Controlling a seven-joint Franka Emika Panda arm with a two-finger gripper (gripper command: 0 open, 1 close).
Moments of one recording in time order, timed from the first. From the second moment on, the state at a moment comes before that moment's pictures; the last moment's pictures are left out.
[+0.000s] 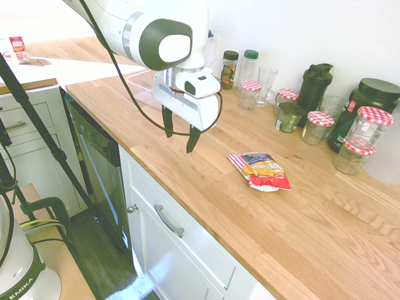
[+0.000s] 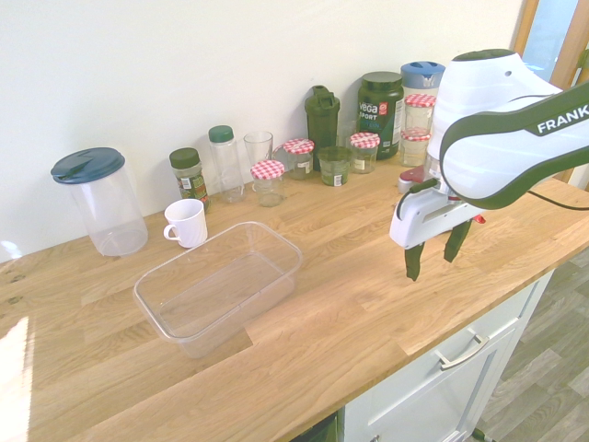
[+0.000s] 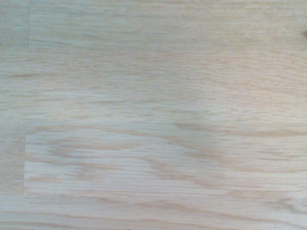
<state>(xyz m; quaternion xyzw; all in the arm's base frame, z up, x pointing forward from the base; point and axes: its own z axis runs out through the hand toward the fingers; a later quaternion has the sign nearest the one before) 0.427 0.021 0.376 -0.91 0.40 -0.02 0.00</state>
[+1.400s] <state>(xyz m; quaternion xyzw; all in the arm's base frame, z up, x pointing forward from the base) 0.507 -0.060 0.374 -0.88 0.41 -0.18 -0.16</state>
